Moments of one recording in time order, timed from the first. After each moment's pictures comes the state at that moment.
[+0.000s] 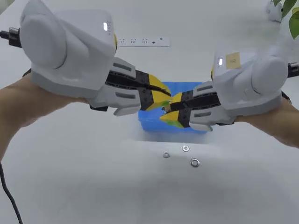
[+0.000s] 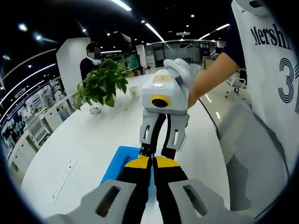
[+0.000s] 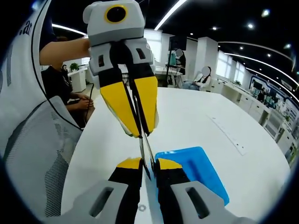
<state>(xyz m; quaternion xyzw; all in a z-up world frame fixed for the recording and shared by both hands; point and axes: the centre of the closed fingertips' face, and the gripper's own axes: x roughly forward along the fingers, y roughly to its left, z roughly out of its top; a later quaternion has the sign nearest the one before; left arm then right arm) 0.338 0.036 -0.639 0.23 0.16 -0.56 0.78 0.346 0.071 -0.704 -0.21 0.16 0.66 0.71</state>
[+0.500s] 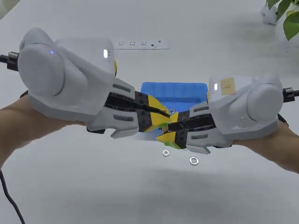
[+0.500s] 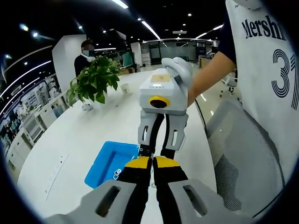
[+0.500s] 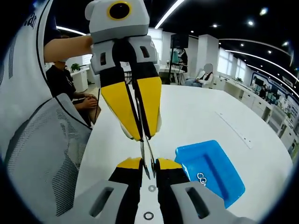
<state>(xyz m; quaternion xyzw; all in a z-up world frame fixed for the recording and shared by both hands) 0.302 0.030 -0.652 0.22 0.18 -0.58 0.76 0.309 0.069 -0.720 -0.20 0.18 0.66 0.70</state>
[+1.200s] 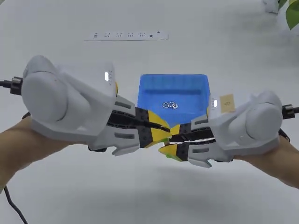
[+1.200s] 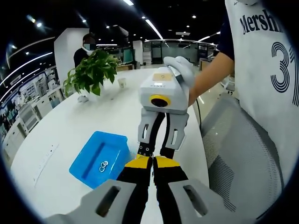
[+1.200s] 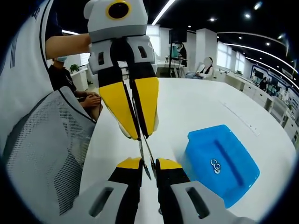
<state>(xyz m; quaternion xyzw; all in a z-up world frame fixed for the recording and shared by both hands) 0.291 0.030 -0.686 0.20 0.20 -0.58 0.76 0.294 0.062 -0.751 -0.19 0.21 0.66 0.70</state>
